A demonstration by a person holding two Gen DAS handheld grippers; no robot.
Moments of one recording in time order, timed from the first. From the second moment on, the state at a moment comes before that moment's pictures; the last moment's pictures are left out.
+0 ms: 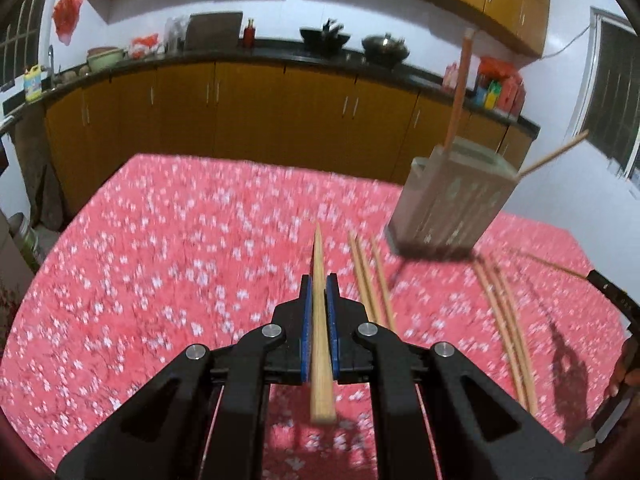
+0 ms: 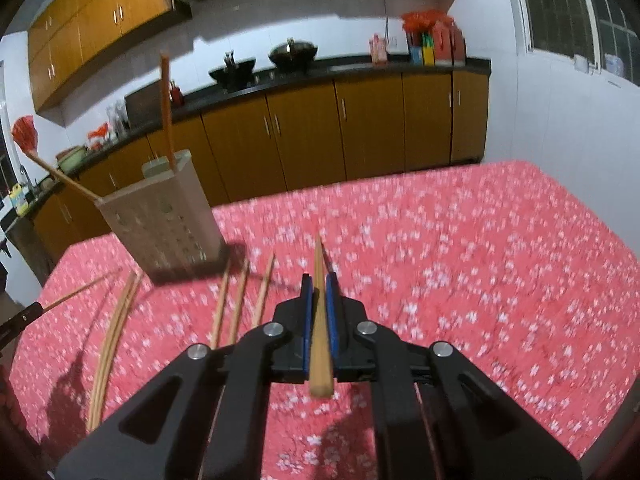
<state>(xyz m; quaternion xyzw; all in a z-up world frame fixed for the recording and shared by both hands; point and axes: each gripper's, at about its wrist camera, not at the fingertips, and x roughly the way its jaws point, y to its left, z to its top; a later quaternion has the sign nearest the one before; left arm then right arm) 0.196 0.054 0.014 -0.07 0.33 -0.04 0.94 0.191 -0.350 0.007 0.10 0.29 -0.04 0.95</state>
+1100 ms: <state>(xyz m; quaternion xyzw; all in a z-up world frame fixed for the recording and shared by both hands) 0.216 -0.008 0.172 -0.12 0.10 -0.12 0.98 0.220 -0.284 0.169 0.11 0.09 0.09 0.99</state>
